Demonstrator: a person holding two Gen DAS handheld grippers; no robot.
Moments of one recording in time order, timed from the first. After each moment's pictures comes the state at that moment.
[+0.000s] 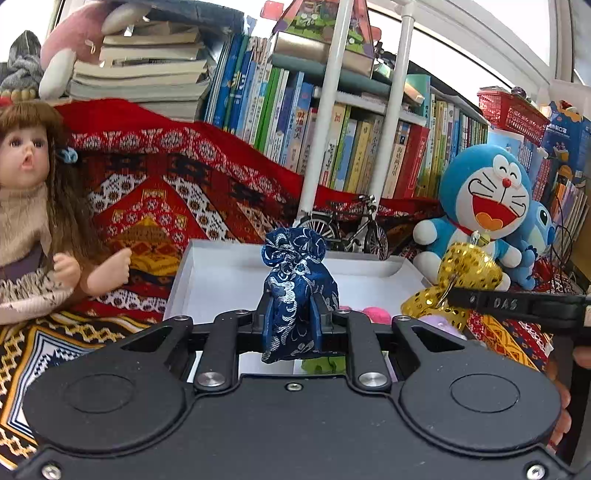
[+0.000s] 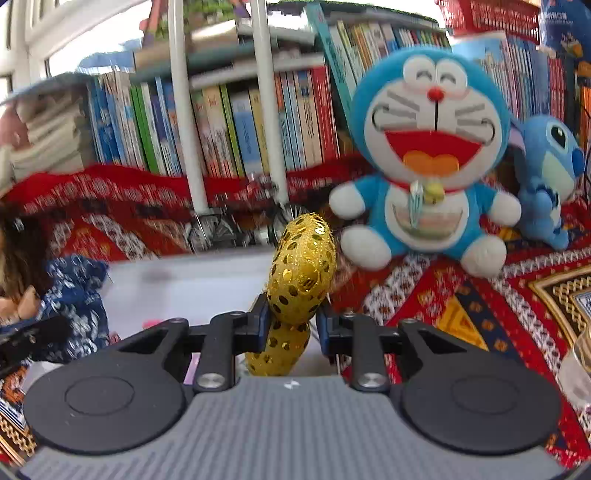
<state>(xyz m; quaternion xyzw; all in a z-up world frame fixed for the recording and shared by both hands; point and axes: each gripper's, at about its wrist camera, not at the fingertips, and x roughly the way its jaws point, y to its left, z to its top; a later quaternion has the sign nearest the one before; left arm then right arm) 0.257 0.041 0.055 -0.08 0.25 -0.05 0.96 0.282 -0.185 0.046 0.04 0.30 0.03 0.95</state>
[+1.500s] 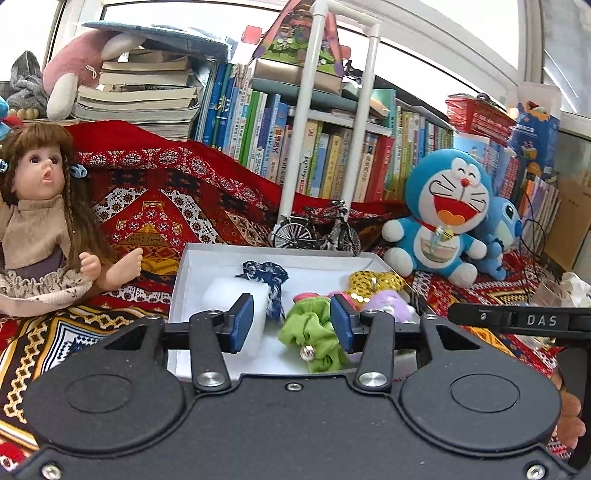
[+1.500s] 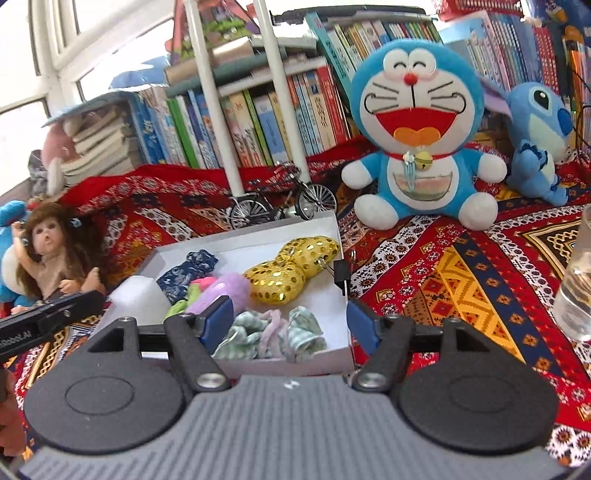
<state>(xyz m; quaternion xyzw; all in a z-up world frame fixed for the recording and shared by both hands) 0.194 0.045 0.076 -0.07 0.23 -0.08 0.97 0.197 -0.212 0.062 0.11 0.28 0.10 0.95</state>
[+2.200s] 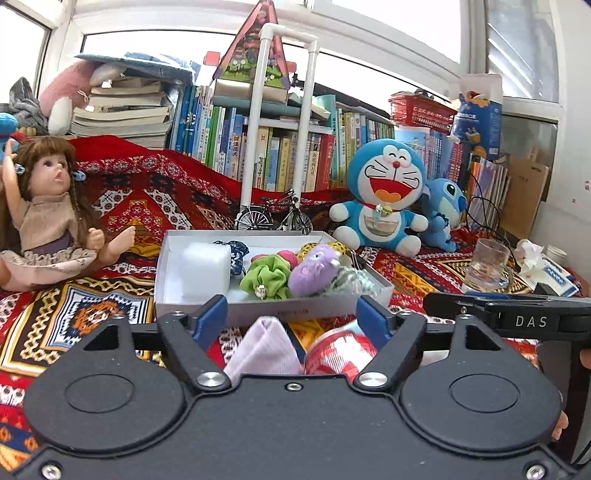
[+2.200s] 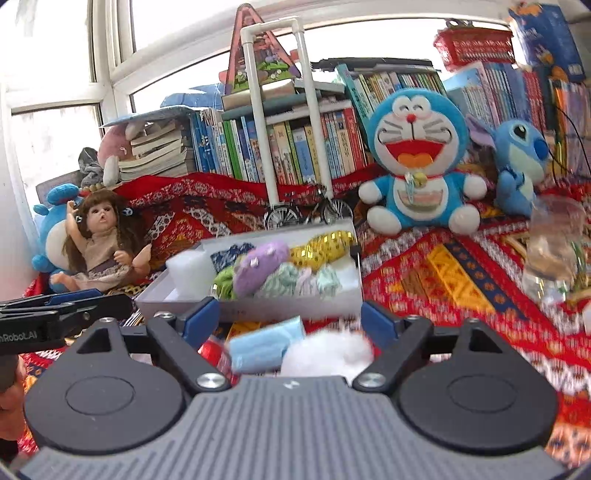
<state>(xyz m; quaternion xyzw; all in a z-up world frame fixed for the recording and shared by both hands) 0.073 0.034 0.069 -0.04 0.20 -0.13 0.97 0.081 -0.209 0.049 0.08 0.21 0.12 0.97</state>
